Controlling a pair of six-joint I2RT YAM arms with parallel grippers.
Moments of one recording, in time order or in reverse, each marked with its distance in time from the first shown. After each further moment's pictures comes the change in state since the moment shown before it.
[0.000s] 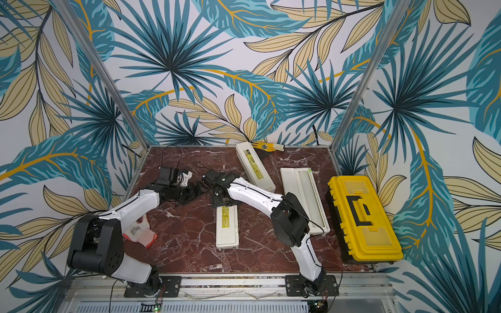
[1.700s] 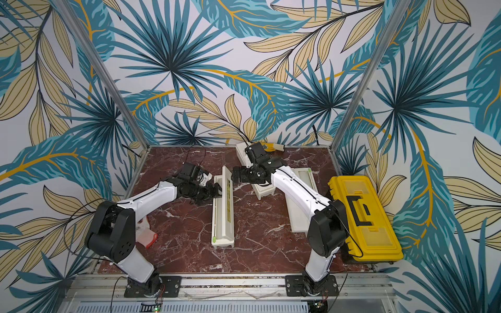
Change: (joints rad) left arm -0.213 0.163 0.187 -0.121 0.016 -0.037; right arm -0.351 -0.341 -0.220 0.234 -0.286 -0.274
